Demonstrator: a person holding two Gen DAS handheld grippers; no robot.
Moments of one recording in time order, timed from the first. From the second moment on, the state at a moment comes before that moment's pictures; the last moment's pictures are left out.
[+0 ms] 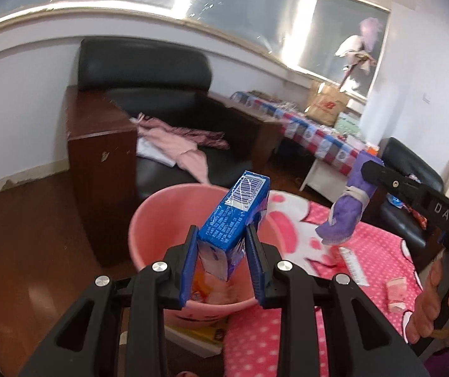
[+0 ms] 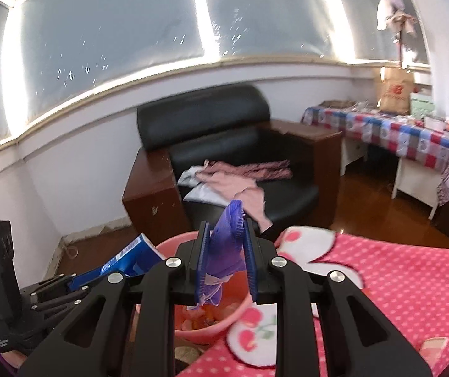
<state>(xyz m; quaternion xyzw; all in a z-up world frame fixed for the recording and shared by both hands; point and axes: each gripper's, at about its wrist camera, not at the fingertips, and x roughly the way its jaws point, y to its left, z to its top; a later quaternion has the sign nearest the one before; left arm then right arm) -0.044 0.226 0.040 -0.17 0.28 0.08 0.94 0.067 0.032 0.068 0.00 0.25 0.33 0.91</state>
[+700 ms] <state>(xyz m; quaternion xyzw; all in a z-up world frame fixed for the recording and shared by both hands) 0.026 0.232 -0.022 -0.13 0.39 0.10 0.90 0.079 0.092 -0.015 -0.07 0.32 0.33 0.89</state>
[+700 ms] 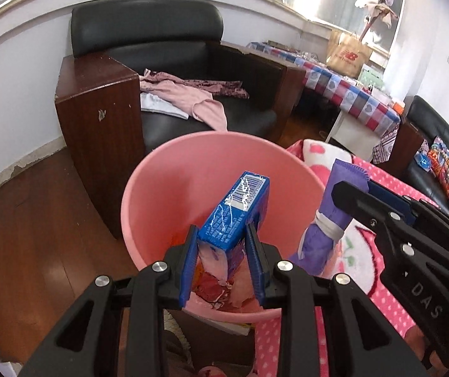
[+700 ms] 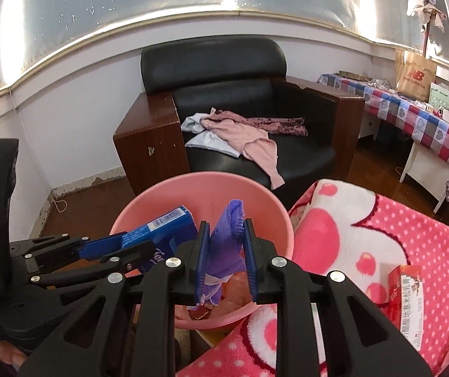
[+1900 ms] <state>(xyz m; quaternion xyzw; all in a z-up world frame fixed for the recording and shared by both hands) 0.008 0.235 -0.014 -0.15 0.38 0.11 0.91 0.073 0.093 -0.031 -0.06 0.38 0.35 0.85</state>
